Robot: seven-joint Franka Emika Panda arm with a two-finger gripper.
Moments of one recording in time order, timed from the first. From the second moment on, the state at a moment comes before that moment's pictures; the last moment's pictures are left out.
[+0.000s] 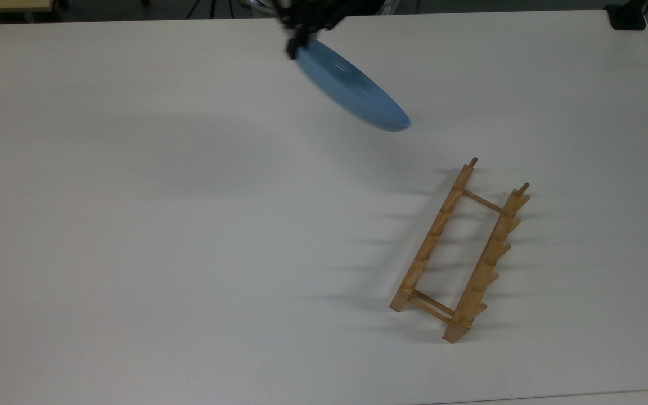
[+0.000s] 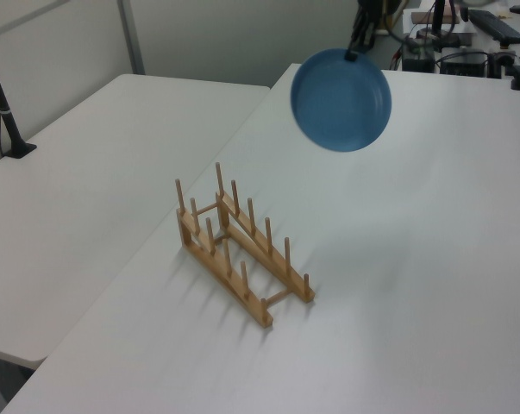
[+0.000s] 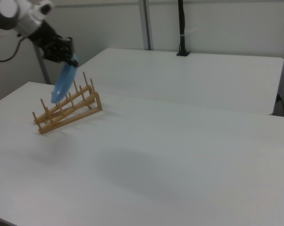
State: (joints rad) arm -0.05 -0.06 0.34 -1.73 -0.45 2.02 0.09
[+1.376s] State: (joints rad) arm 0.08 0.26 0.76 -1.76 -1.39 2.02 0.73
